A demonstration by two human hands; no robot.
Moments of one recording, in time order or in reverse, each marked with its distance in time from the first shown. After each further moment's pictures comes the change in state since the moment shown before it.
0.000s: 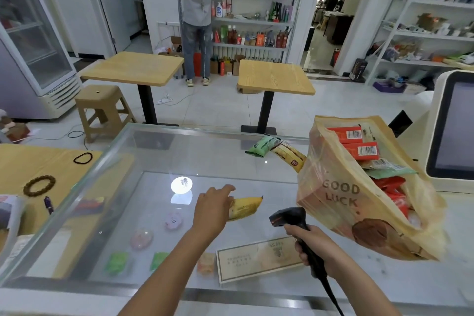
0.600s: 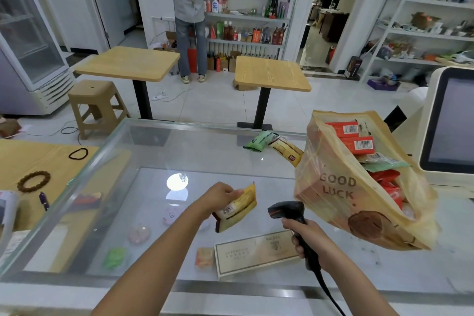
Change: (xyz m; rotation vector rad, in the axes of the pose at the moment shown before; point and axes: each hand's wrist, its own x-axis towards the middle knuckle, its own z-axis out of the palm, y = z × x) left_hand 0.025 0.002 -0.010 -0.527 -0.541 -0.286; right_hand 0.006 0.010 0.007 0.045 0.078 -0.012
